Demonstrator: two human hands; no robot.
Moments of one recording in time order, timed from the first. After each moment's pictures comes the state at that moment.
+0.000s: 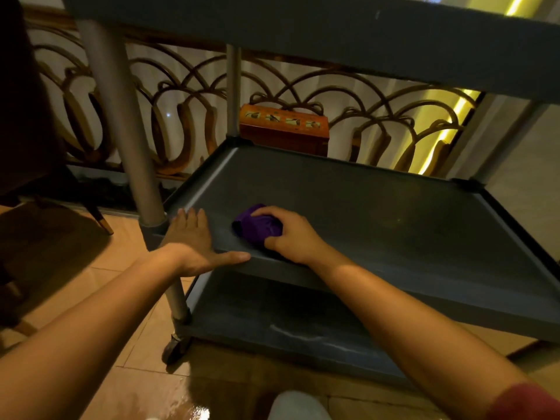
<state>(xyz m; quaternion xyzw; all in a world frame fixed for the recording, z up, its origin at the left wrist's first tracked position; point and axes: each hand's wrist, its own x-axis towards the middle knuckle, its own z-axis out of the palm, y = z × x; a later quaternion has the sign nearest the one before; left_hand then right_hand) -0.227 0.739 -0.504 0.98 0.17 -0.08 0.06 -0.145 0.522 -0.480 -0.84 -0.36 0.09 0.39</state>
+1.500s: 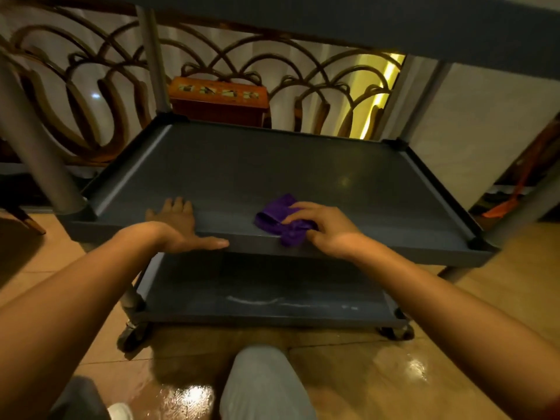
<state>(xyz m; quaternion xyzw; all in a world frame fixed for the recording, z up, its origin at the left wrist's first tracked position) -0.208 0.655 -0.489 0.98 0.10 -0.16 0.02 -0.173 0.341 -0.467 -0.92 -0.30 0.07 0.23</state>
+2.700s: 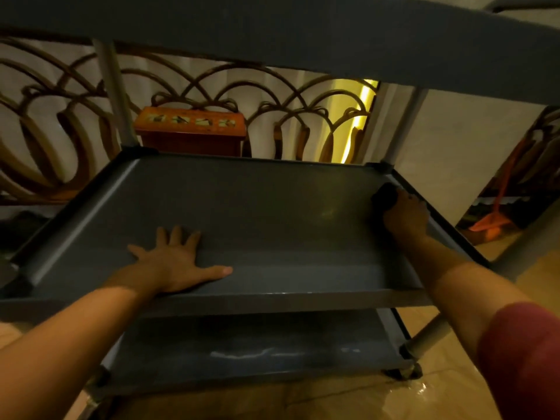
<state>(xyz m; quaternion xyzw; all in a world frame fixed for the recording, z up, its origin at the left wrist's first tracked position) -0.143 0.636 -0.506 0.98 0.08 -0.17 0.06 -0.011 0.197 -0.468 -0.96 0.16 -0.11 0.18</state>
